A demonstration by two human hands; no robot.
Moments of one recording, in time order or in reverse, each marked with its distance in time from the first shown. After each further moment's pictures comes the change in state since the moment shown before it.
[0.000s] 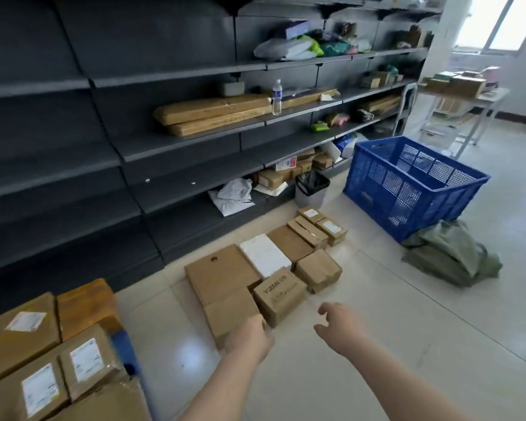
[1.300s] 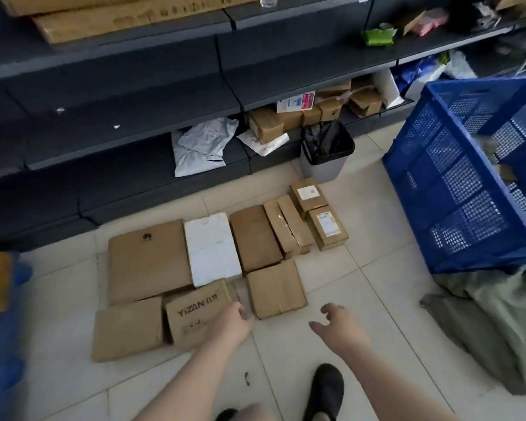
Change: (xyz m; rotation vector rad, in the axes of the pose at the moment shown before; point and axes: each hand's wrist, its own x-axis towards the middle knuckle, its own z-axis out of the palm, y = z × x) left_hand 0.549 0.381 0.121 -0.257 -0.135 -0.412; right_hand 0.644 0.322 -0.144 0.028 -0.427 0.035
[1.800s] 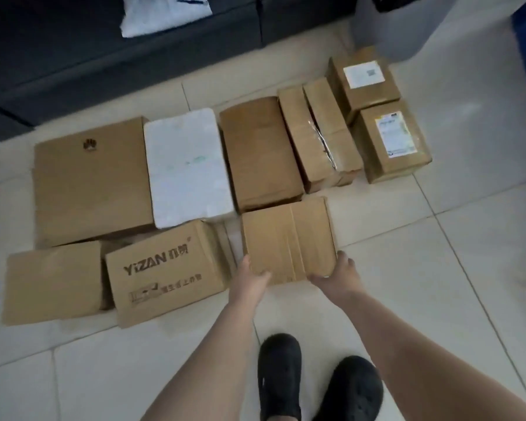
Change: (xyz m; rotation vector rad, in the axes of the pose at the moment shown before) left_hand 0.336 -0.057 0.221 -0.538 0.042 -0.293; right_hand 0.363 0.083 0.201 0.157 -0.134 0.118
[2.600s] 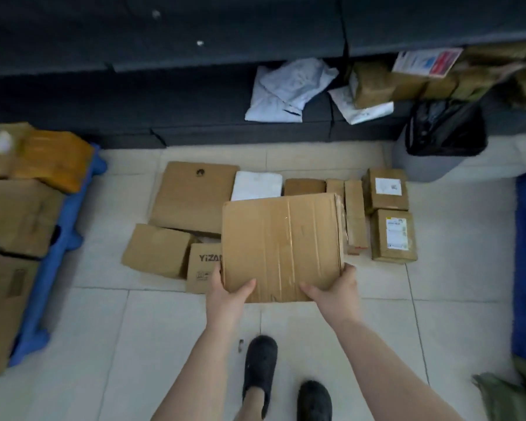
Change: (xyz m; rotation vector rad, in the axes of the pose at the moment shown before) left_hand -0.303 0.068 -0.149 -0.560 0.401 0.096; right_hand -0.281 -0.125 -0.152 0.216 0.031 -0.339
